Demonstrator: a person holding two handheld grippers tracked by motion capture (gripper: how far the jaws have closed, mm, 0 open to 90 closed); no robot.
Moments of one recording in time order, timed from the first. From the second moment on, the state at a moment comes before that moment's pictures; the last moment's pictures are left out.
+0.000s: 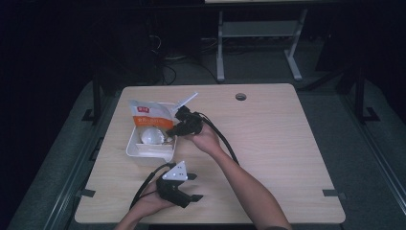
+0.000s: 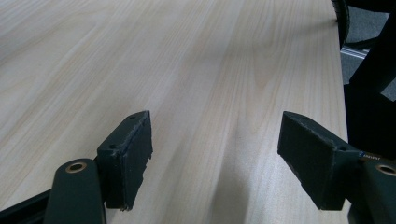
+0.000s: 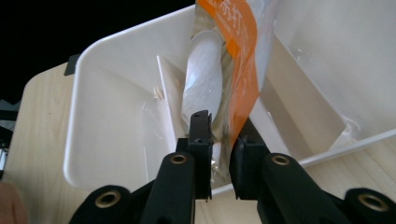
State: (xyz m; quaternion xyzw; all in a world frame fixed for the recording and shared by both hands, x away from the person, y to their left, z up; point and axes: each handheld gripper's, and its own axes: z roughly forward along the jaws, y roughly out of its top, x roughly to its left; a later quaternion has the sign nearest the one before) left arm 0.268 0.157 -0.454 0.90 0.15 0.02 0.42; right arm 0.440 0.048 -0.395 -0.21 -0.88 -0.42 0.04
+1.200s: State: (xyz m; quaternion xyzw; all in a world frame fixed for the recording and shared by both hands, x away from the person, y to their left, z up) left arm 0.271 0.160 -0.453 0.88 0.18 0.03 0.43; right arm 0.428 -0.037 -0.371 -0.23 -0.85 -0.47 0.05
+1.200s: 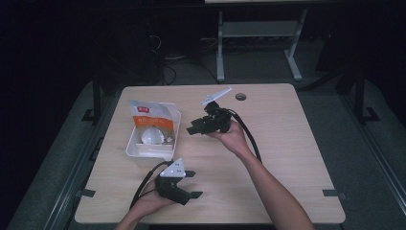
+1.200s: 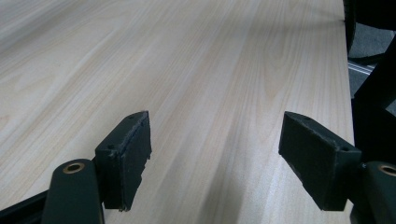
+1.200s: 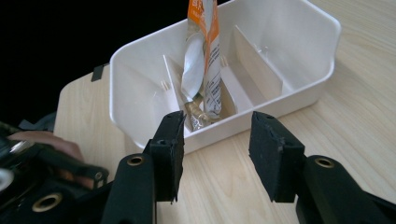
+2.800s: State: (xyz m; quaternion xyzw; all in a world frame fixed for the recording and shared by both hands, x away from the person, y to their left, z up) left arm 0.276 0.164 -0.452 0.88 0.20 0.02 0.44; right arm 0.364 -0.167 -0.396 -0.30 -0.85 -0.44 0.03
